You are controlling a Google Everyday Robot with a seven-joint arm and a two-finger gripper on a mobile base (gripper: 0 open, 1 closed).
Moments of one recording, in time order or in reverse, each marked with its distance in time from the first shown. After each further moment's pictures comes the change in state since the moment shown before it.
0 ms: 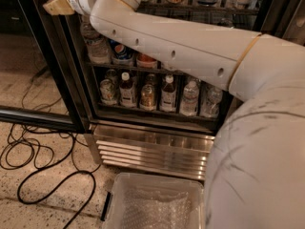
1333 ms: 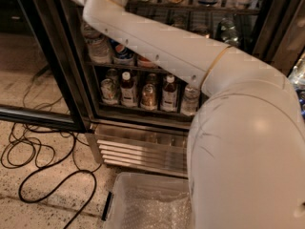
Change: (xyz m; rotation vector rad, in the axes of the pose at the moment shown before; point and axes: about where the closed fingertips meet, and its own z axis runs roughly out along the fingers) arm -0.028 -0.025 0.042 0.081 -0.111 0.125
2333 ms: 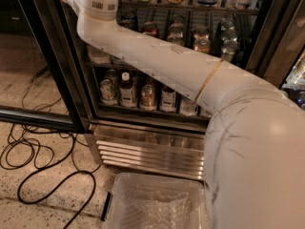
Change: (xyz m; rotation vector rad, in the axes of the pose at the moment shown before) arm 0.009 -0.003 -0.009 0.147 -0.010 -0.043
